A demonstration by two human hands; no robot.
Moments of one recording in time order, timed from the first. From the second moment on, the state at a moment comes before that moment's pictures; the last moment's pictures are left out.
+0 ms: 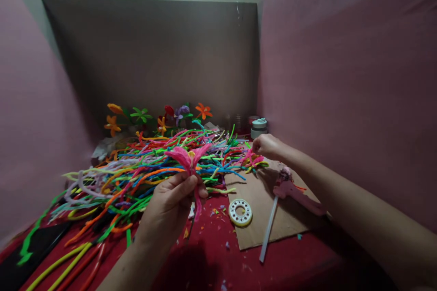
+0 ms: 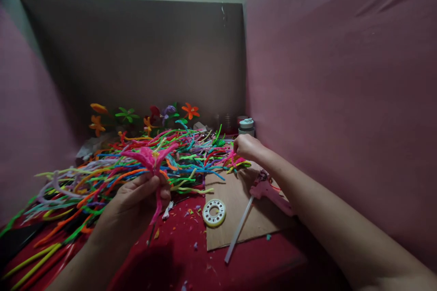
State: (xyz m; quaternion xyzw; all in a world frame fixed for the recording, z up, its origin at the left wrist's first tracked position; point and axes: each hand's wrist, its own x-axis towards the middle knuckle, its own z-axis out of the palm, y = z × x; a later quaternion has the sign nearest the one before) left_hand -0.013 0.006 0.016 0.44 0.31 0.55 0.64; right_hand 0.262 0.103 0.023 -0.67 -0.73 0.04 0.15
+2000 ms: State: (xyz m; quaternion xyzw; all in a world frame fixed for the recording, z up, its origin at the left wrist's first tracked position) left_hand -0.003 0.009 0.007 0.38 0.35 0.53 0.67; right_hand 0.208 0.051 0.027 -0.30 -0.44 0.61 0.58
